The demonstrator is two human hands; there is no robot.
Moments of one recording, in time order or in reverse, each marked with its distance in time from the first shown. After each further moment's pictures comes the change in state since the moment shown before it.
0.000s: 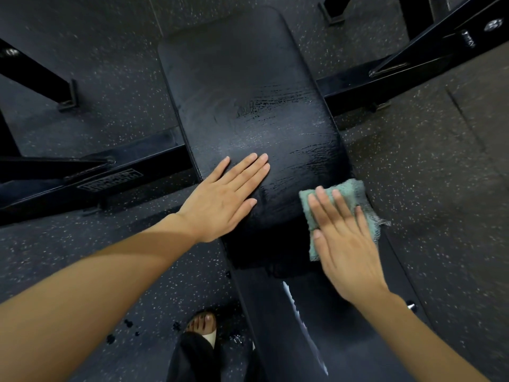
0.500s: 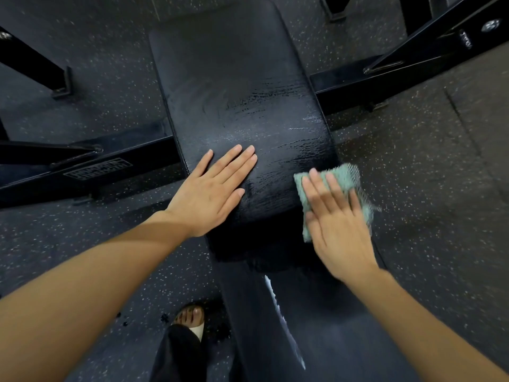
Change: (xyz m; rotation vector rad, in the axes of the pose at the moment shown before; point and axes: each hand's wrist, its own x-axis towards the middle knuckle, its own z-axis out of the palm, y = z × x) left_hand 0.000 0.012 0.003 -0.038 0.016 -0.127; right_hand 0.020 0.023 -0.004 -0.013 0.021 -0.025
